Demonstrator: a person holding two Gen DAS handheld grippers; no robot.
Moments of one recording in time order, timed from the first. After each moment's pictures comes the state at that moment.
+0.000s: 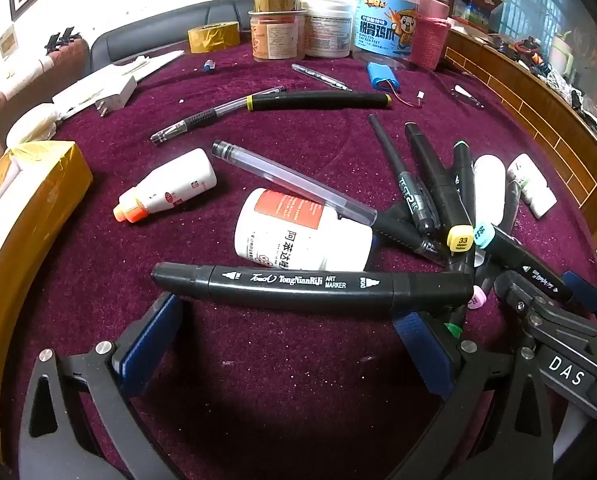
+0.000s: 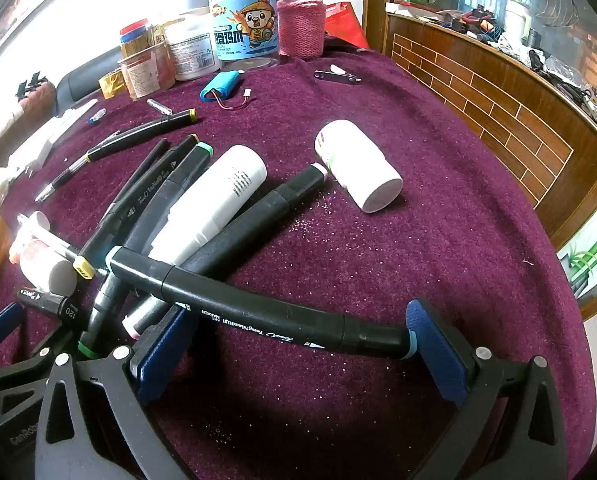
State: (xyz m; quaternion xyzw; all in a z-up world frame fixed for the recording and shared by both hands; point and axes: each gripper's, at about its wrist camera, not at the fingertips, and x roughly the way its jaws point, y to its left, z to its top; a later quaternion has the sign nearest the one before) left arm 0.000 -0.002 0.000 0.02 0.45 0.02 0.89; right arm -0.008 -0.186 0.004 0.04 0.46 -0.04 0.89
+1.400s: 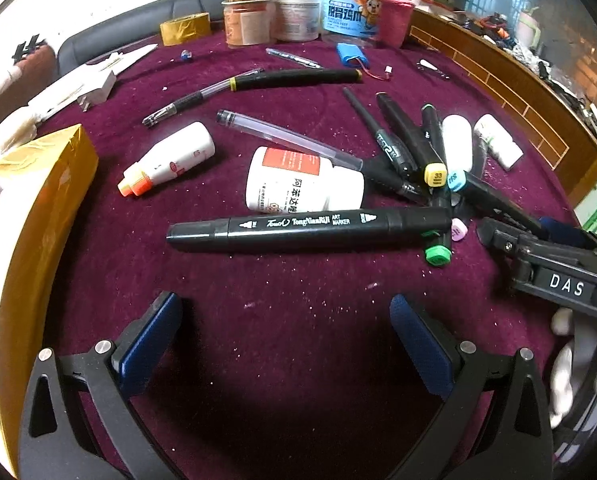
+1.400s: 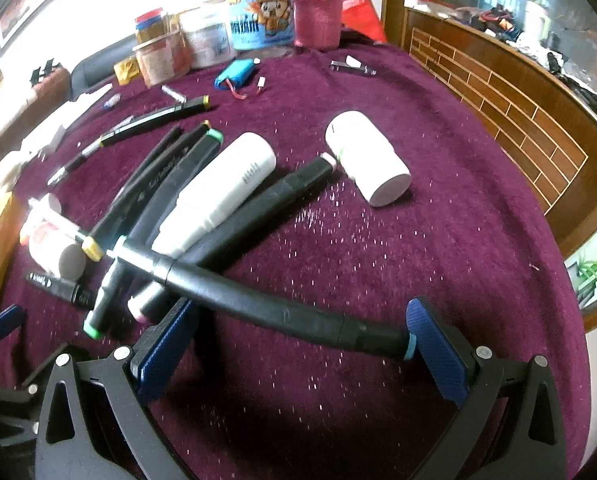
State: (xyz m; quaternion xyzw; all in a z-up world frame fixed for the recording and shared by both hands) left arm -0.023 0.017 0.004 0.02 0.48 -0.06 0.88; right arm -0.009 -0.191 0.006 0.04 0.49 -0.01 0.87
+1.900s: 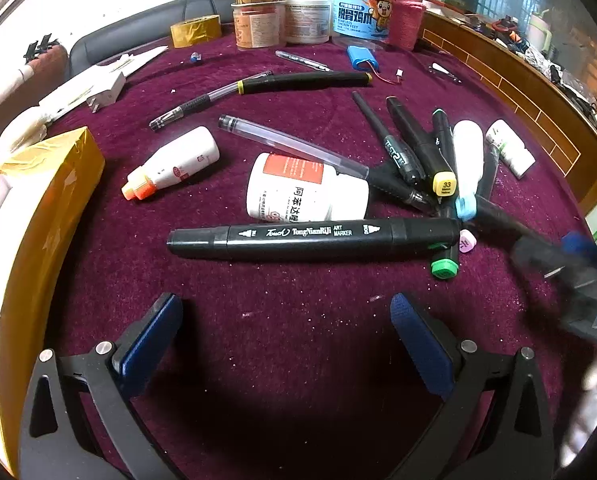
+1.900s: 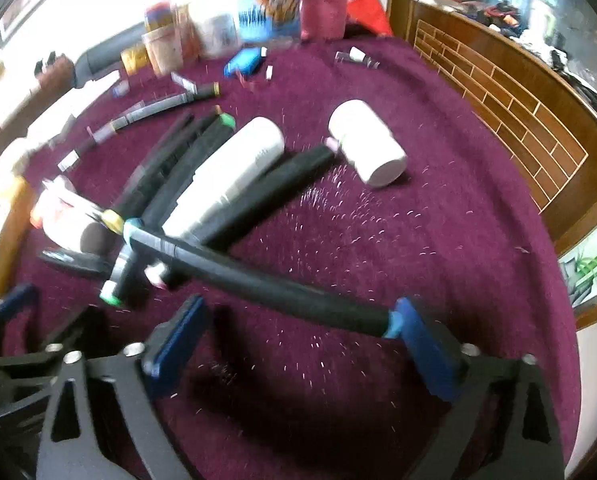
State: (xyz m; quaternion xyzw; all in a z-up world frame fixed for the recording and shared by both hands) left arm -0.020 0.010 0.001 0.02 0.47 -0.03 0.88; right arm -0.033 -0.192 0.028 0.04 0.47 0.00 0.88
